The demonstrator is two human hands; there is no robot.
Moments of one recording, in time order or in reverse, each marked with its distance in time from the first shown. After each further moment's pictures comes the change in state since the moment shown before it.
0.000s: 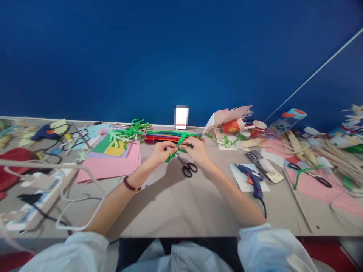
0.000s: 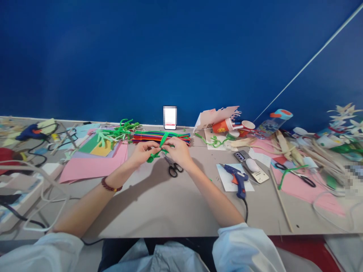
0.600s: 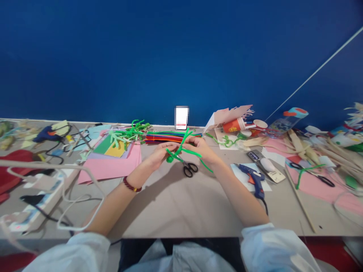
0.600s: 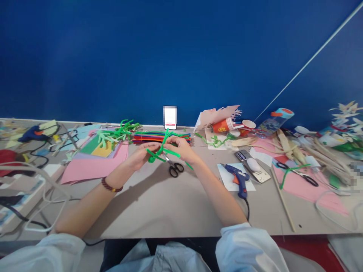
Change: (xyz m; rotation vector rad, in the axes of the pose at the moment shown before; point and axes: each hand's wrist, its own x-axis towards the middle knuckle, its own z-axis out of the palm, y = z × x) left_hand -0.001 0.005 -0.002 -0.312 -0.133 -0.240; right_hand -0.004 -0.016 -0.018 0.372 -0.215 0.175
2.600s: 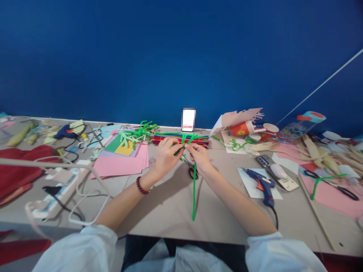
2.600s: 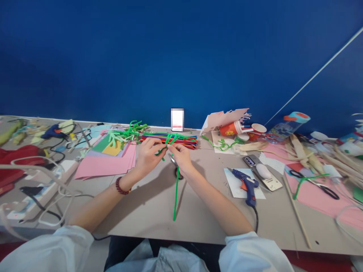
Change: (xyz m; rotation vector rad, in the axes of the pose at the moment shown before) left_hand -0.010 -0.006 0.005 1.175 0.441 0.909; right_hand 0.003 0.026 0.043 0.341 0.356 0.172
